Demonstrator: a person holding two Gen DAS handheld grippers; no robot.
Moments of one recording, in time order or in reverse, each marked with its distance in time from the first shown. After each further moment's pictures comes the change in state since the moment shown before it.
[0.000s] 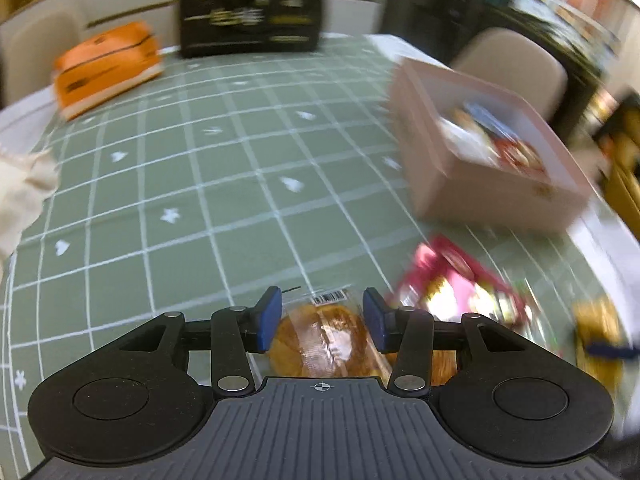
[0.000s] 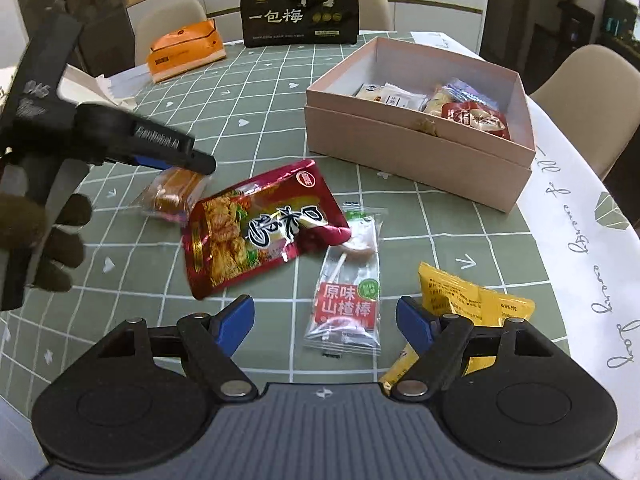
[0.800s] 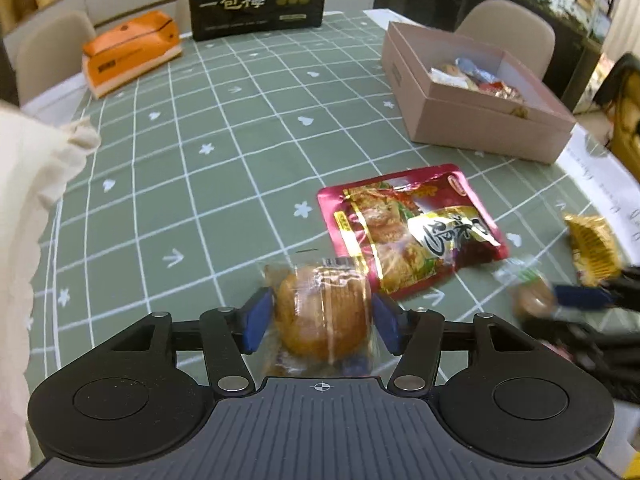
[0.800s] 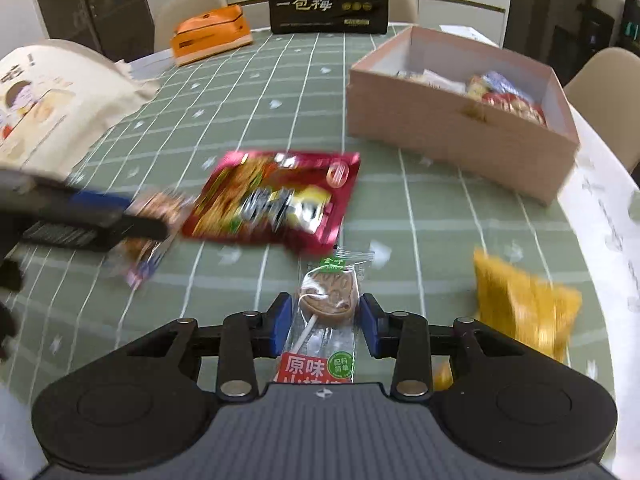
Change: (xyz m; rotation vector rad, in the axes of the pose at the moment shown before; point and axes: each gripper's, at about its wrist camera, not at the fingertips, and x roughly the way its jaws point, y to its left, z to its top) left arm -0.038 -0.008 -0.048 0.043 0.054 0.092; right arm 0.008 0.019 -0.010 -0.027 0.024 0.056
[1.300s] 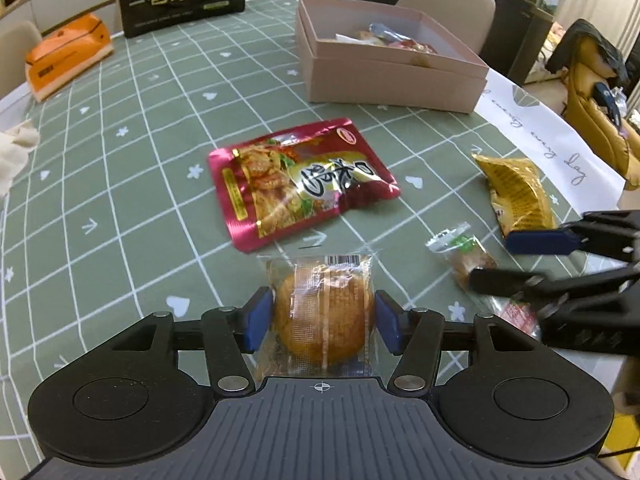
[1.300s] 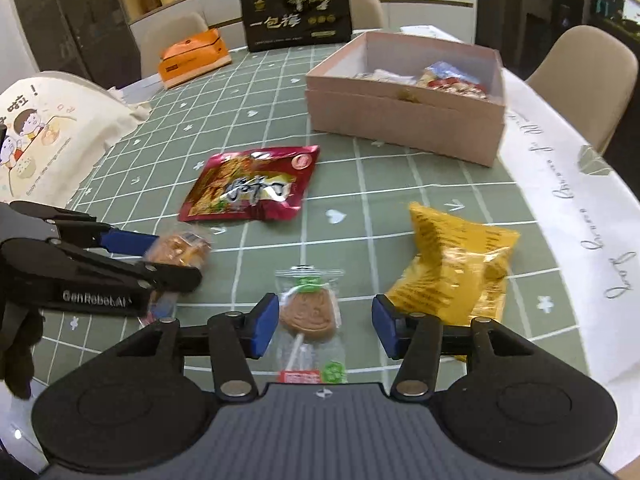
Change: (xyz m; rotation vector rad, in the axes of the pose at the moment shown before) left arm -0.016 -0.052 -0.029 0.071 0.046 -0.131; right arm -0.040 -0.023 -0.029 0.078 -0.039 0.005
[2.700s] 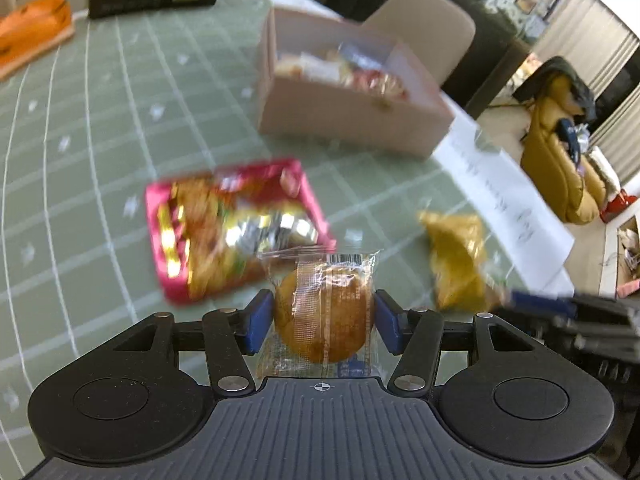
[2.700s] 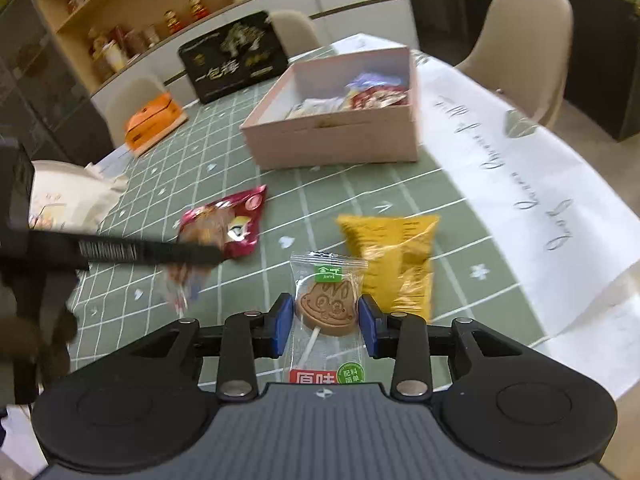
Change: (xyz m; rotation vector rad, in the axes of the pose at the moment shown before) left arm 0.005 -0.002 0.037 -0.104 0.034 -0.193; right arm -0.053 -0.049 -0.006 0.247 -0.058 0.015
